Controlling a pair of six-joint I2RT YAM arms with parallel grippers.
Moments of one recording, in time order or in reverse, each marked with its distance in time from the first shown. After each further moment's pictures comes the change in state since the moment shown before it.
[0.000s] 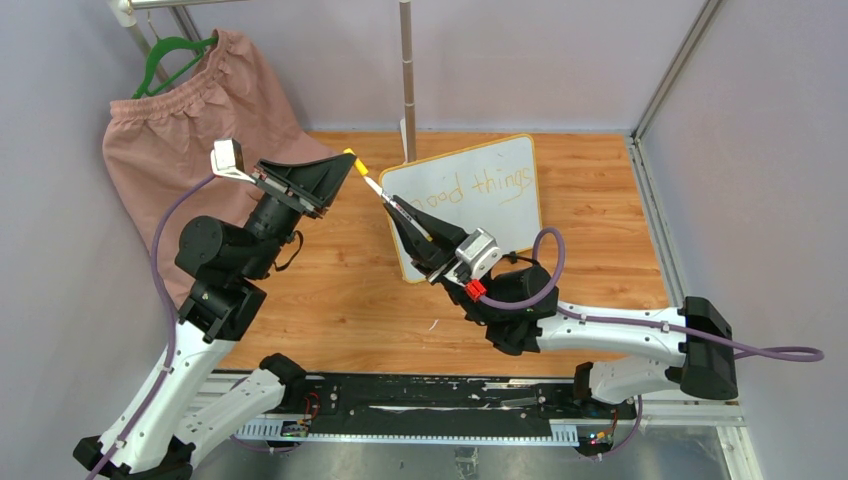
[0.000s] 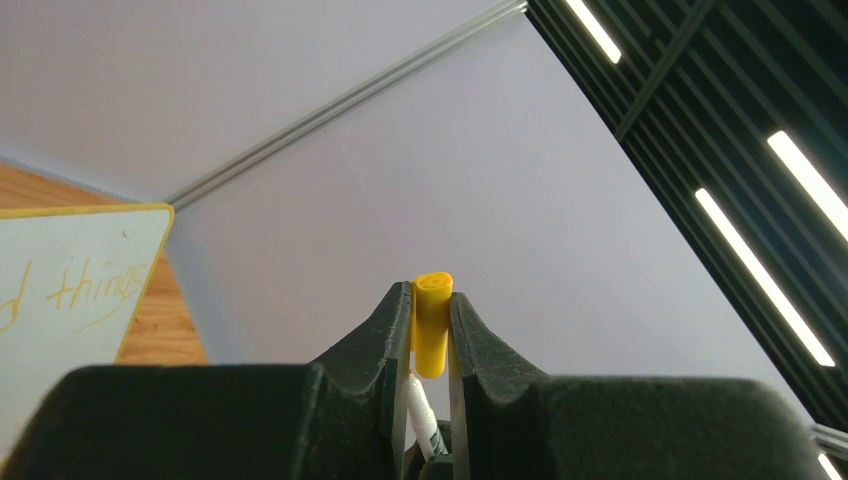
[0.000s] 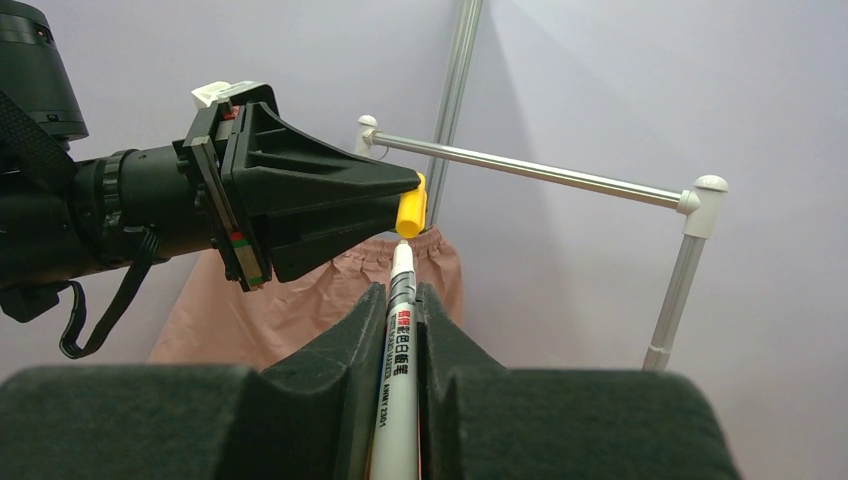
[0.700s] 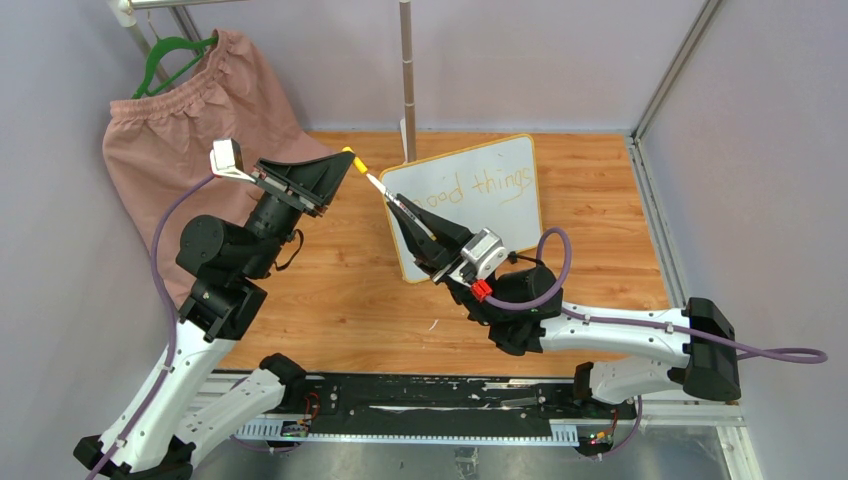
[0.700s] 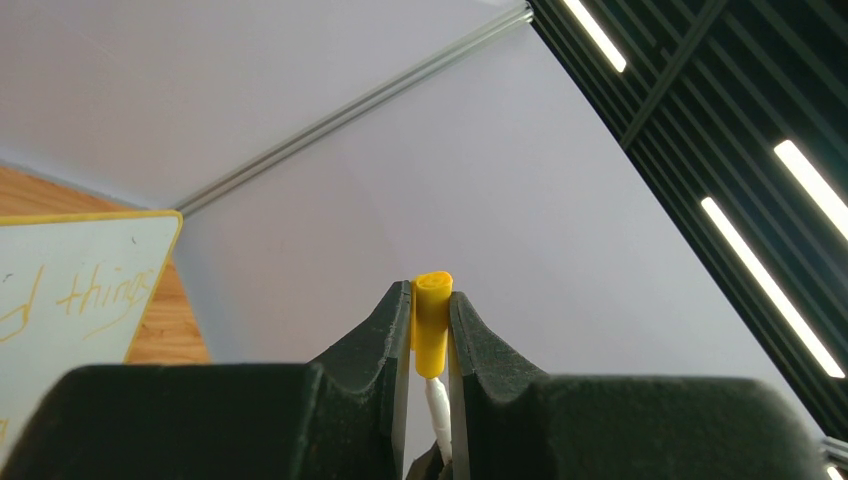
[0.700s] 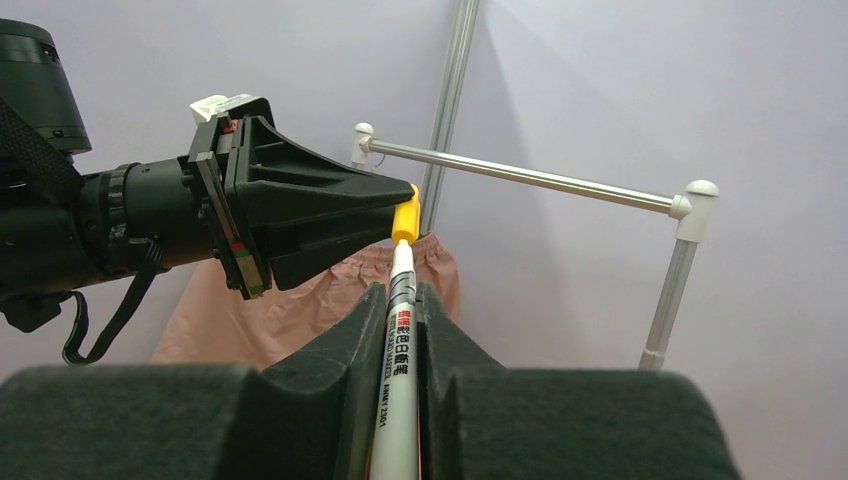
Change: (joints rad) left arm 0.001 0.003 0.000 0.000 -0.021 0.005; right arm 0.000 -0.014 -0.003 0.003 0.000 -0.002
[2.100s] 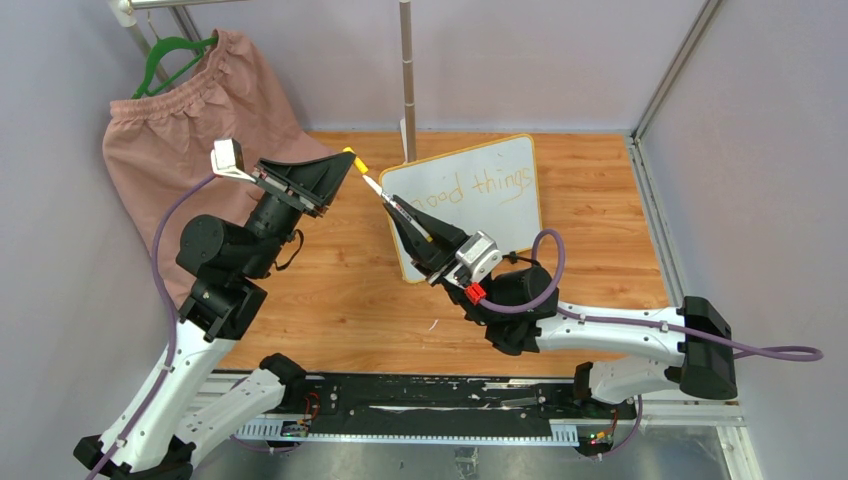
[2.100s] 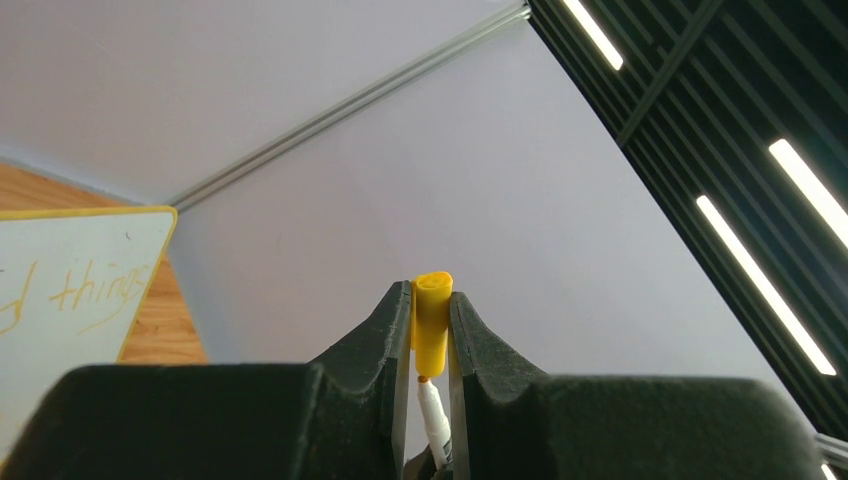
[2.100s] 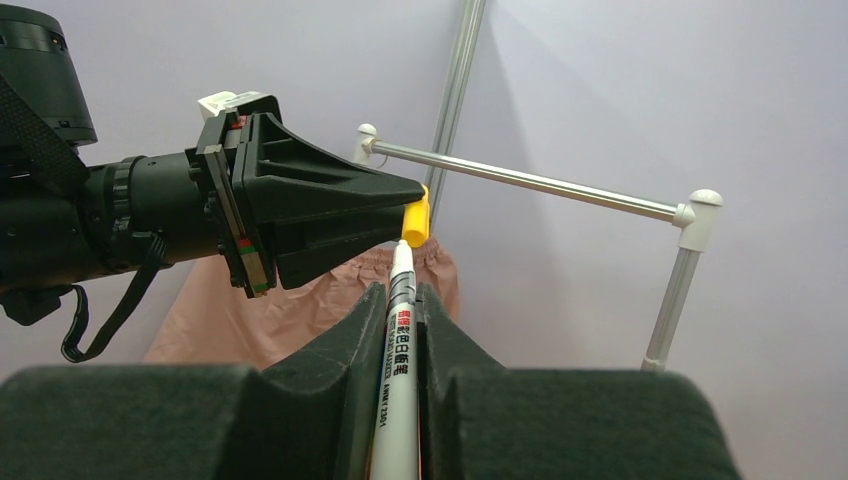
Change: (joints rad) left arm 0.001 0.000 0.000 0.000 0.013 -0.011; right arm 0.000 0.021 0.004 0.015 -0.015 -0.022
